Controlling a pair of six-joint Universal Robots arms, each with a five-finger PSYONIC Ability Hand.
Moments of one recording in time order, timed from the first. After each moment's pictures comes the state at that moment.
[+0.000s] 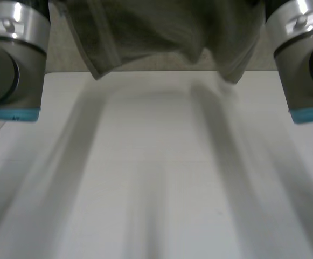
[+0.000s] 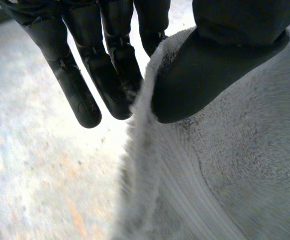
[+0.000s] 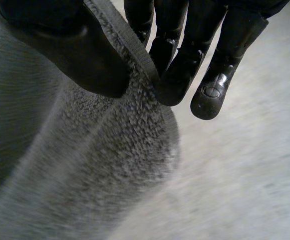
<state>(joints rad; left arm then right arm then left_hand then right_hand) 4.32 -1.84 -1.25 3.80 -1.51 3.37 2.01 -1.28 1.15 -0.45 1.46 2.60 1.15 1.22 1.22 1.22 1.03 1.33 1.32 1.34 1.33 1.18</state>
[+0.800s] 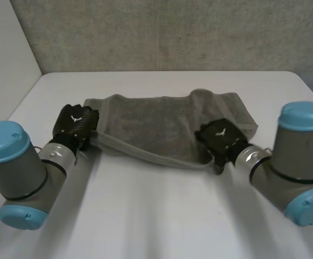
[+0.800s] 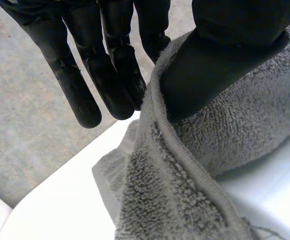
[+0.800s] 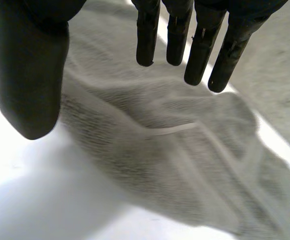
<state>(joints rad) 4.37 -1.97 -1.77 3.64 -1.50 3.50 1.97 -1.09 1.54 -0.08 1.33 2.62 1.15 1.22 1.22 1.22 1.03 0.41 0.40 0.40 0.40 0.19</state>
